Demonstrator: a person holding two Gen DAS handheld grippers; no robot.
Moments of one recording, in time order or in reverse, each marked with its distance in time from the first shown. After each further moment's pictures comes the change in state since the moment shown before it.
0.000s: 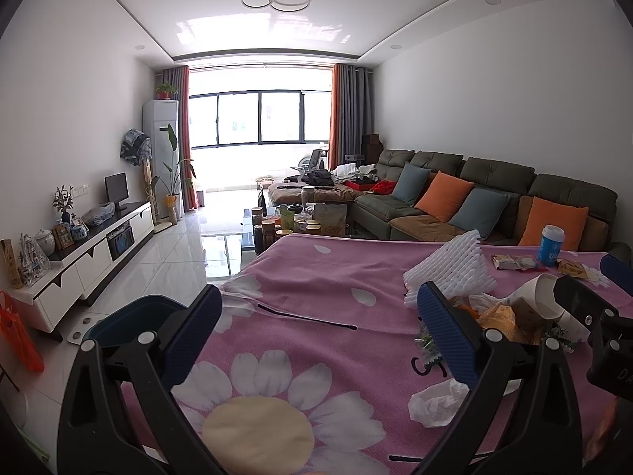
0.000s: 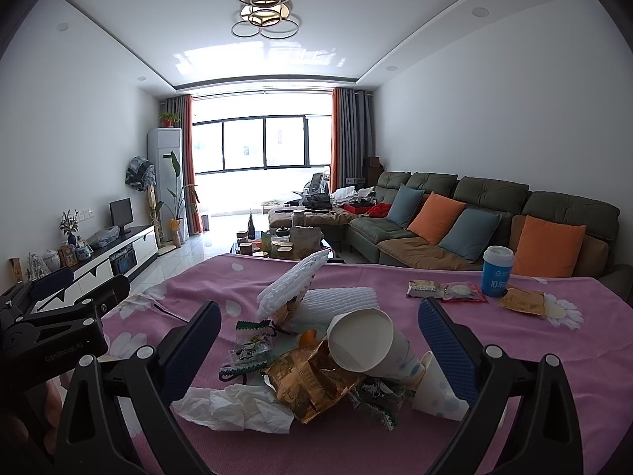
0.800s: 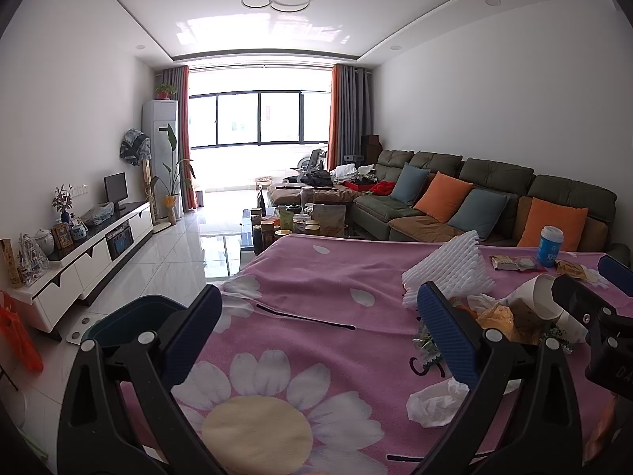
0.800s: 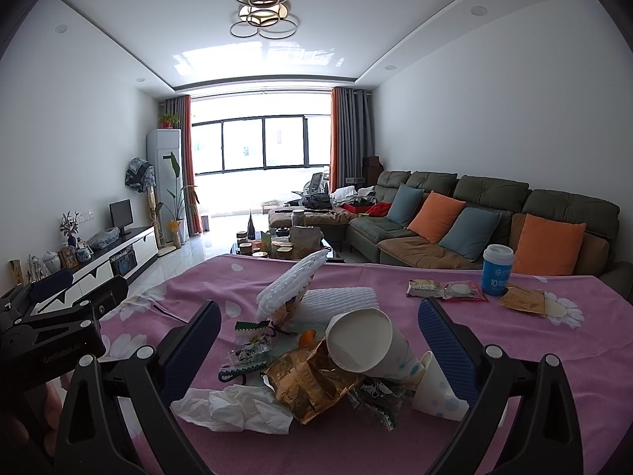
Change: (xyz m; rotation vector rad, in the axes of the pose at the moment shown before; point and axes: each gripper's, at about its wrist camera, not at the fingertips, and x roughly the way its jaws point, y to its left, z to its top) left arm 0.001 0.002 -0.001 -0.003 -0.001 -0.002; right arm 0.001 -0.001 0.000 0.006 0.003 0.002
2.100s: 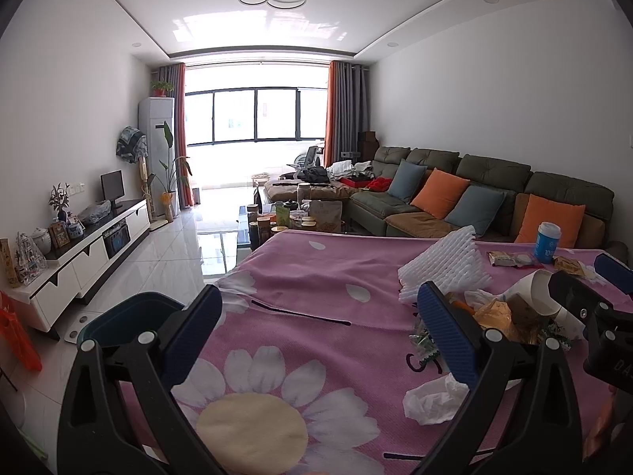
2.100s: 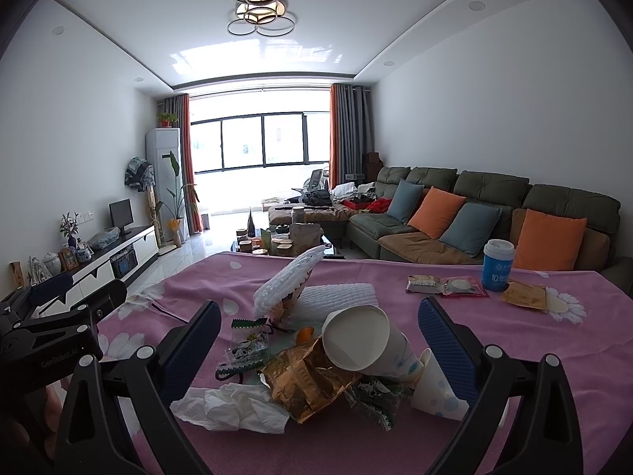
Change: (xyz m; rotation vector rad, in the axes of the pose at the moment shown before) left arm -0.001 -0.005 -0.002 0.002 0.008 -0.010; right arm 0.002 -0.002 -0.003 0.010 0.009 0.002
